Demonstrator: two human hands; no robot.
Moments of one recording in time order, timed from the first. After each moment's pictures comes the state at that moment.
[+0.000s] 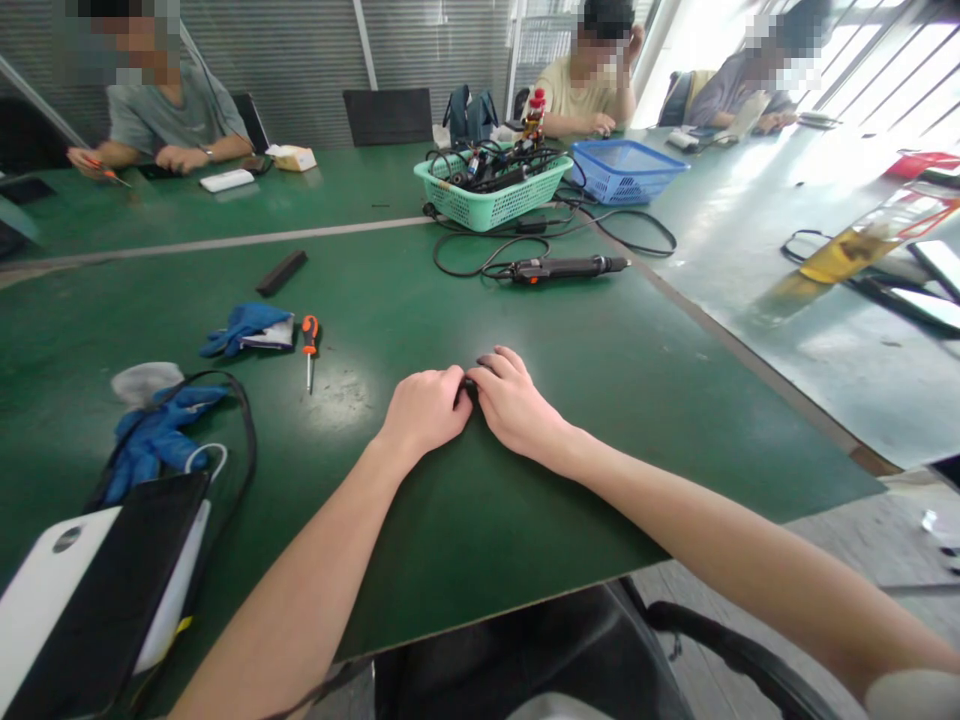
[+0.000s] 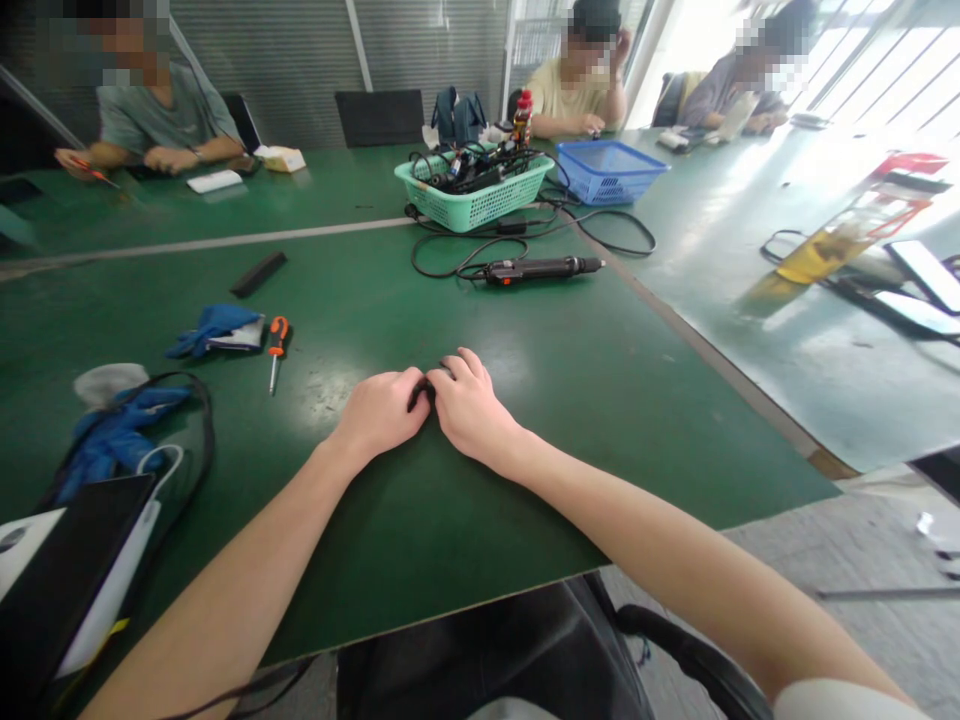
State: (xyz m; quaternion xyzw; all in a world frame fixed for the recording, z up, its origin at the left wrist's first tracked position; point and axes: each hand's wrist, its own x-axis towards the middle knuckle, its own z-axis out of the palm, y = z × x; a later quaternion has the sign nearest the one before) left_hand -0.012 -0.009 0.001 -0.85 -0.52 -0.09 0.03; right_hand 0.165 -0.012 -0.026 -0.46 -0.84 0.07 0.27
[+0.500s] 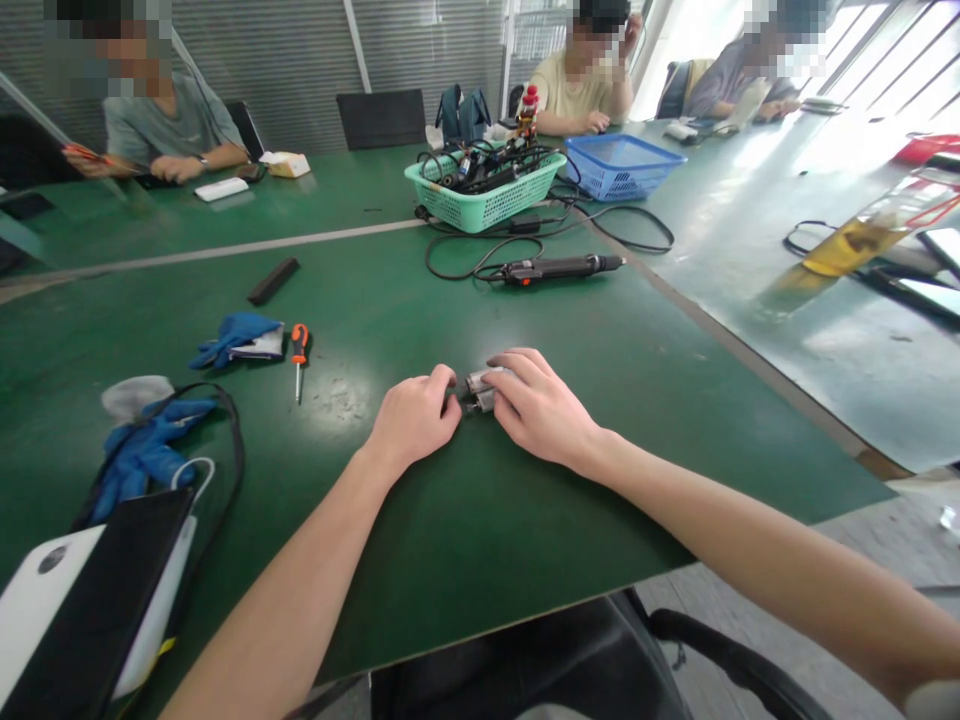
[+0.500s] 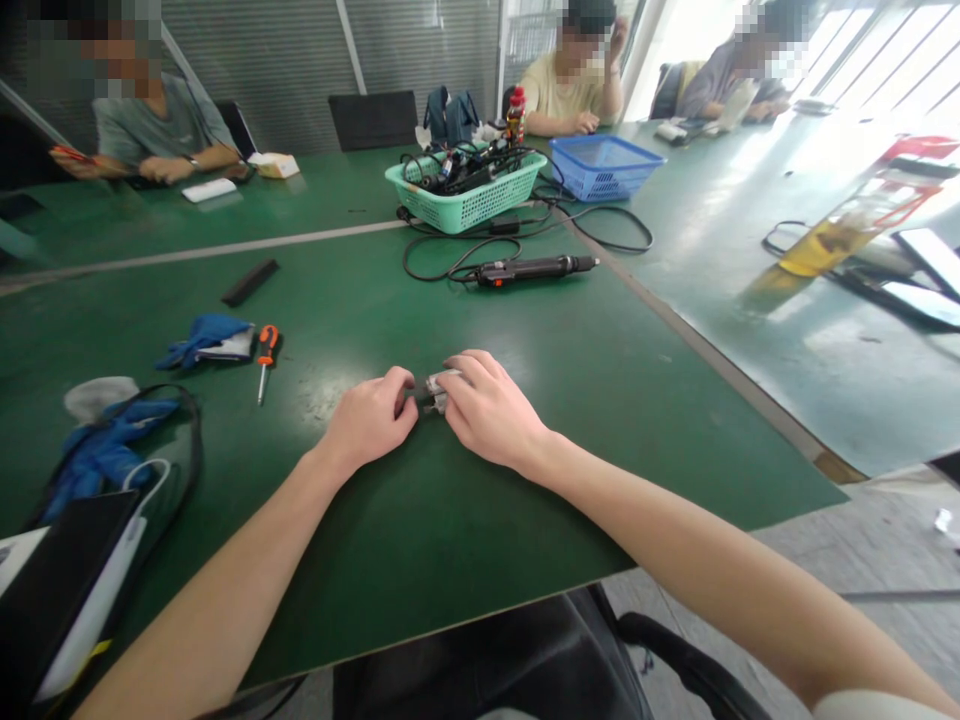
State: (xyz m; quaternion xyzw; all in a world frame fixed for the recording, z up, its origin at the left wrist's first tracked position) left_hand -0.005 -0.004 0.004 -0.84 -0.52 -0.12 0.00; right_hand 0.210 -0.018 0.004 -0.40 -0.86 0.03 0.32
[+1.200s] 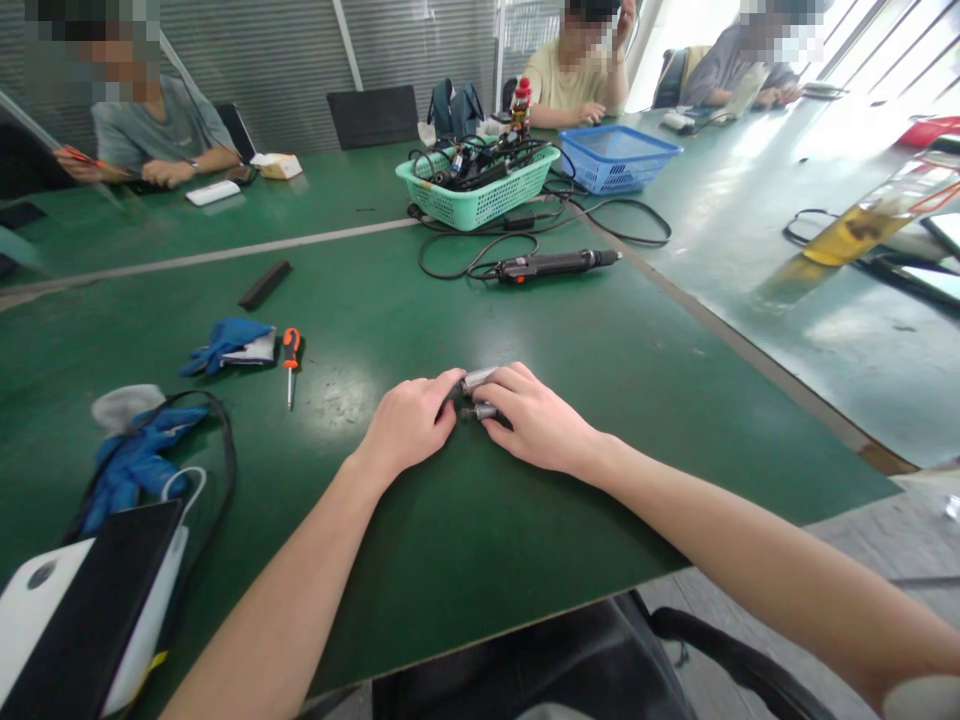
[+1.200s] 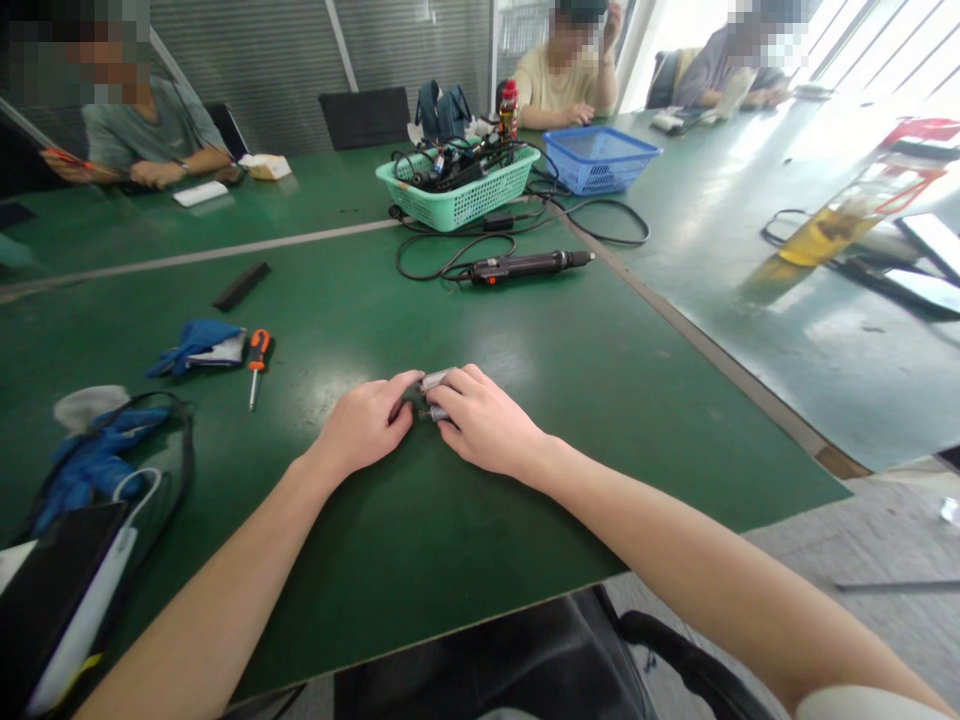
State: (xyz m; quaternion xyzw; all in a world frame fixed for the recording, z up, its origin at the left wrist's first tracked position) left_hand -0.002 0.002 0.003 -0.88 -0.46 -0.12 -0.02; right_hand 0.218 -0.018 0.003 -0.37 -0.88 0.11 0.27
